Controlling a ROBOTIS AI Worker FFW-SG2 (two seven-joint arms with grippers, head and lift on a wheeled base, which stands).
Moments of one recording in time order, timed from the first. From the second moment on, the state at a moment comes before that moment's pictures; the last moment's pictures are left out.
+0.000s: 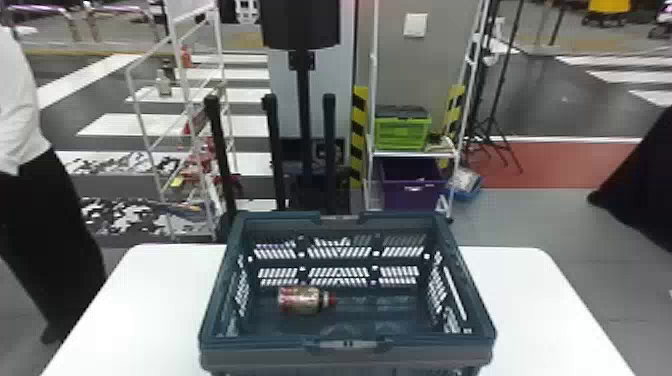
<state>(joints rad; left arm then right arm) 0.94 0.03 -0.18 -2.06 -0.17 -0.36 0.37 1.03 -0.29 -0.07 -2.01 -0.34 -0.54 0.19</state>
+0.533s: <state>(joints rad) 0.95 0.03 -0.17 -2.03 -0.15 -0.41 0.35 1.03 -0.29 -0.06 -2.02 -0.33 -0.53 0.19</state>
